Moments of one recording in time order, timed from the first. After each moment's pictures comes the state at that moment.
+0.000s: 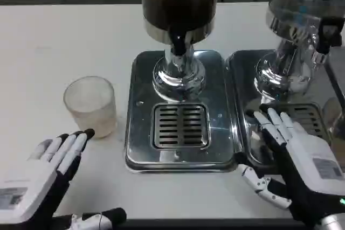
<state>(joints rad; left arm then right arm) 0.50 0.50 0.14 -0.18 0.76 -0.40 0.02 0.26 -0.32 0.18 -0.05 -0.81 -0.20 -0.24</state>
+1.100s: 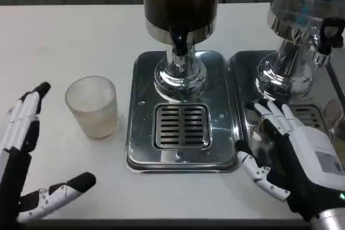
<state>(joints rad) 0.36 0.46 0.17 0.16 0.55 -0.77 0.40 0.25 -0.28 0.19 -0.09 -0.74 -0.18 -0.25</state>
